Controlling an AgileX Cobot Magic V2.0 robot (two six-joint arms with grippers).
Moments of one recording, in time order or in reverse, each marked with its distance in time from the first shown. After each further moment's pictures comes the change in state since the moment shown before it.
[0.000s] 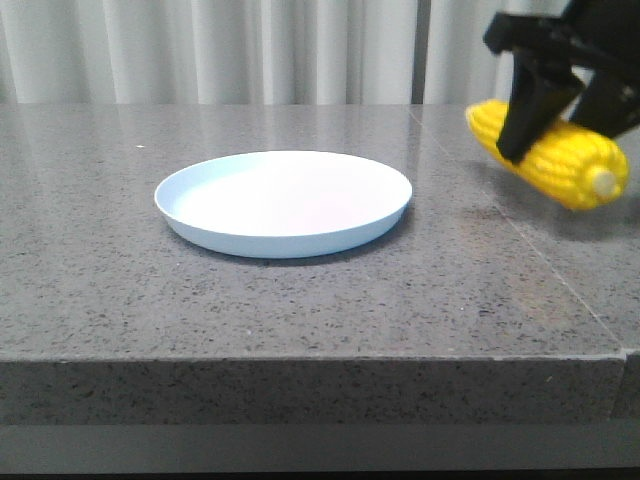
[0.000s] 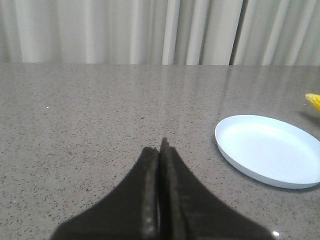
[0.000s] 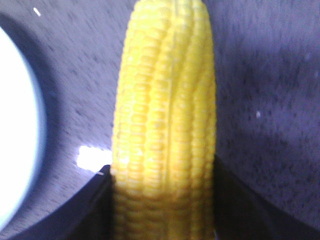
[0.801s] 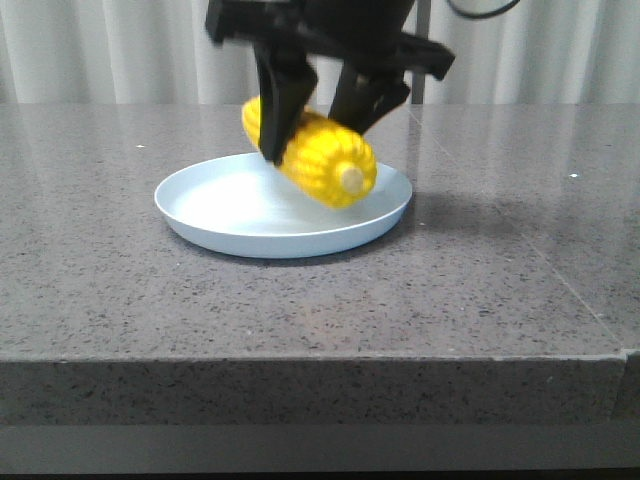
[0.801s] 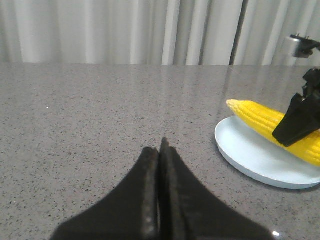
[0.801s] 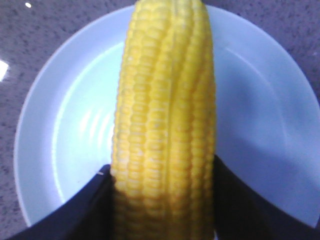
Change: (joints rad) left arm 0.000 0.000 0.000 0.000 0.000 0.000; right arm 0.442 0.260 -0.330 -0.179 0.076 0.238
